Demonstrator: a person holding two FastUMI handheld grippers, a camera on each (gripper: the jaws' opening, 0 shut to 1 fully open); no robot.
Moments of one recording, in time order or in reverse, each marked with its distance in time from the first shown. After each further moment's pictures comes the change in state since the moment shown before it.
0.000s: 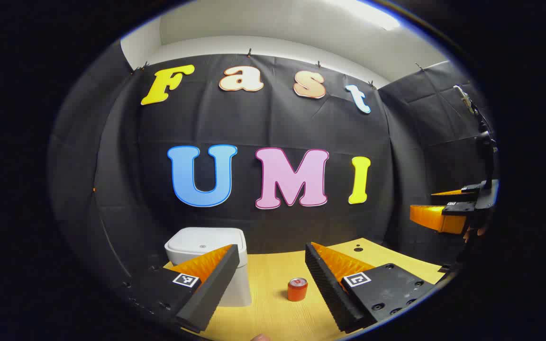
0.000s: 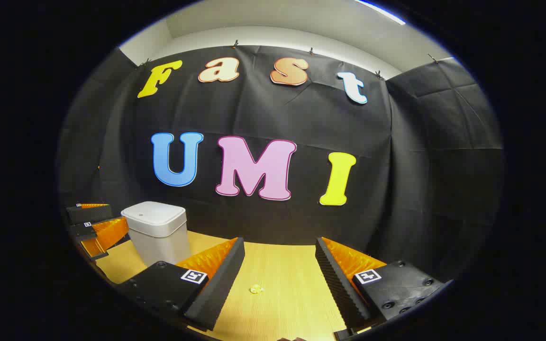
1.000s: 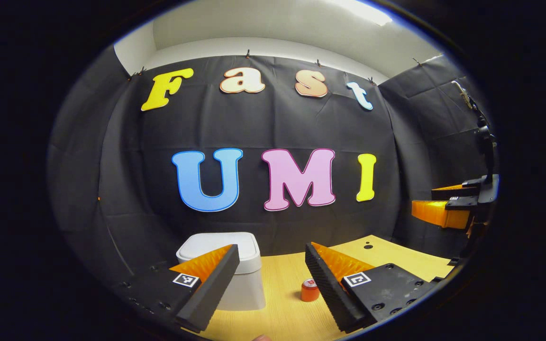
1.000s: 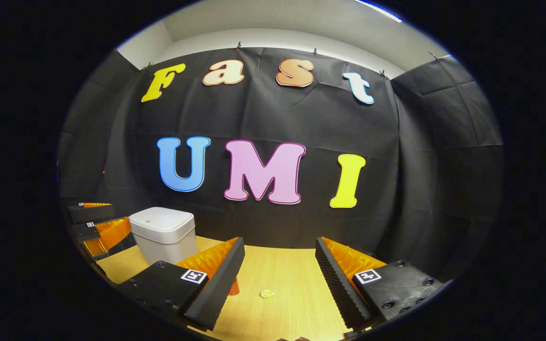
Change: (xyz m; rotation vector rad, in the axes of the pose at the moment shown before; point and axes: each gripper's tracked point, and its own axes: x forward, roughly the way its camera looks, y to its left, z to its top) left arm 0.008 0.022 0.015 0.068 -0.022 0.017; right arm 0.010 0.019 0.003 0.021 -0.017 0.040
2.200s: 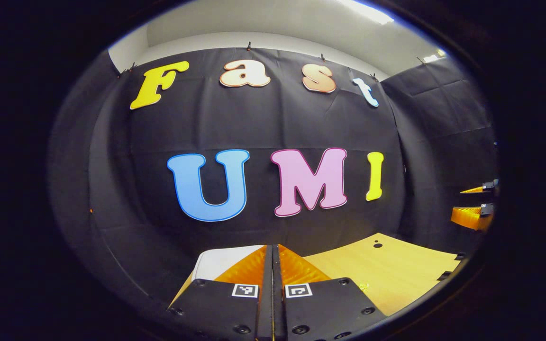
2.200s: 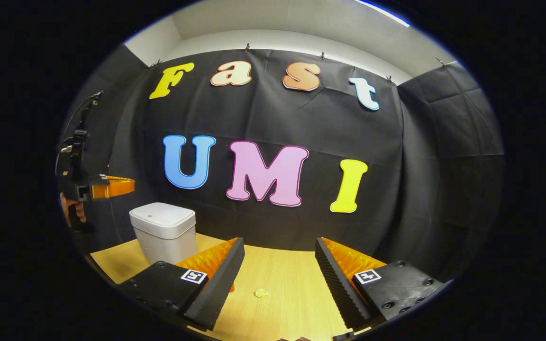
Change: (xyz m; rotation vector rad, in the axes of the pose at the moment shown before) left arm 0.078 0.083 0.027 0.041 0.041 -0.013; right arm -0.003 -0.009 0.004 -0.050 -0.022 0.050
